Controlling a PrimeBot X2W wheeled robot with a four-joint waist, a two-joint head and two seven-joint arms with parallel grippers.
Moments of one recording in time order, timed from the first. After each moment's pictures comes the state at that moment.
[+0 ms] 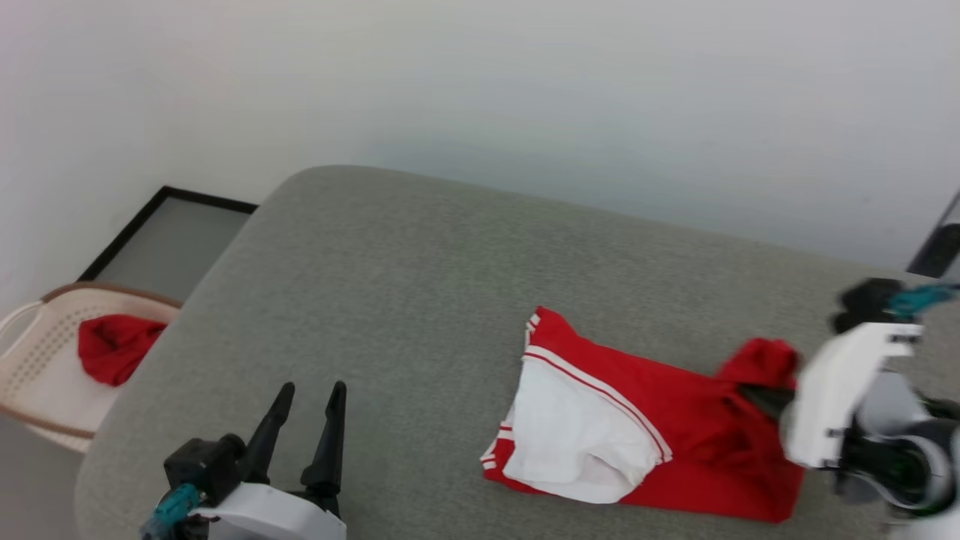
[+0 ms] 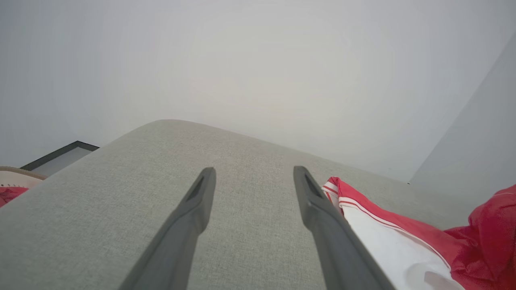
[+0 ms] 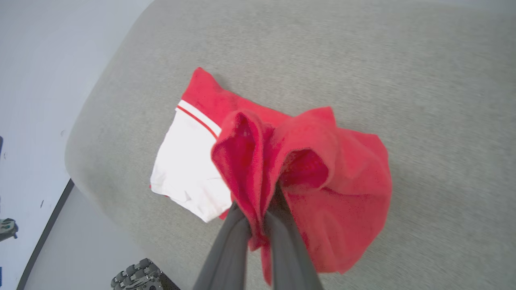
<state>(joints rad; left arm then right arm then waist) -0.09 0.20 -0.15 0.29 -0.47 -0.13 -0.26 -0.28 -0.15 -0.07 0.03 0.54 0.13 1.04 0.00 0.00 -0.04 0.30</state>
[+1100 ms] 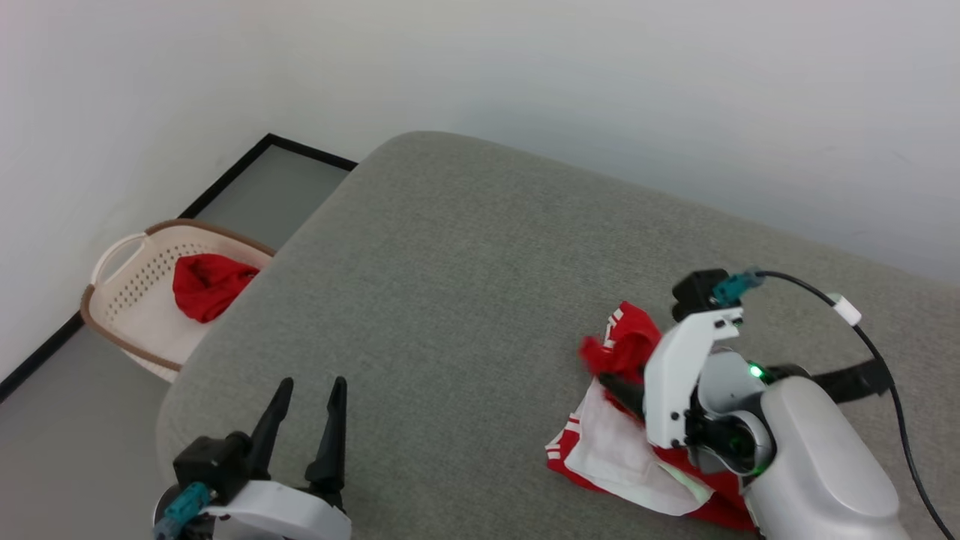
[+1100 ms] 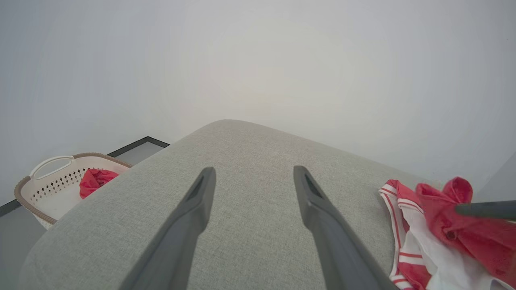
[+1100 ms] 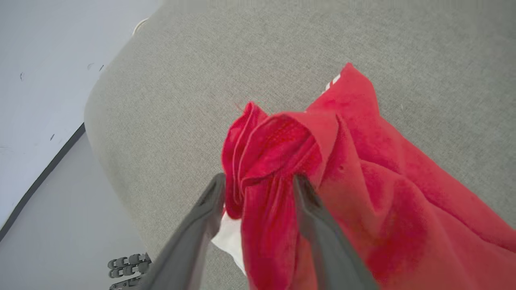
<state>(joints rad) -0.10 0.14 -0.09 0.29 -0.35 -0.13 -0.26 -0.51 -0.05 0.24 0.51 0.47 0.13 0.70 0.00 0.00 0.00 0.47</state>
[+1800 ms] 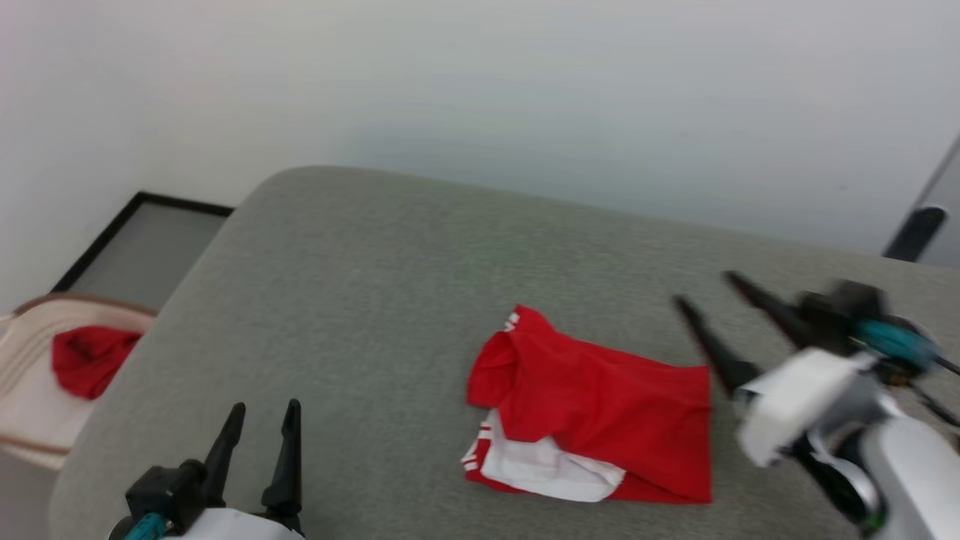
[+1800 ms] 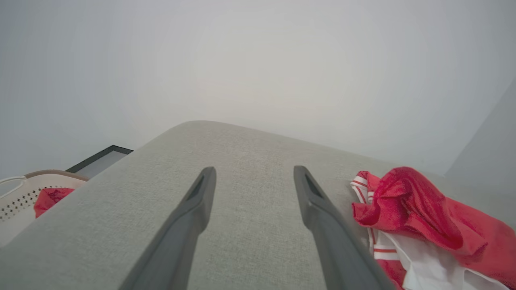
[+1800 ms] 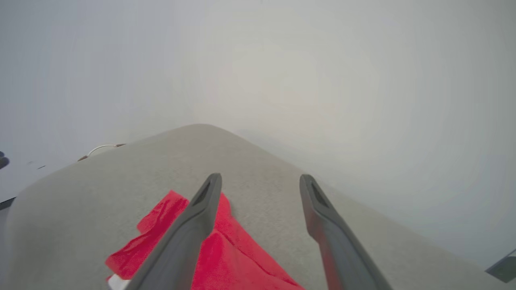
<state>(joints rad) -0.02 0.17 -0.01 0.24 -0.34 -0.13 -0.26 -0.37 -0.37 0.40 0.13 0.48 0.13 0.11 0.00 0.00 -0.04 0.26</state>
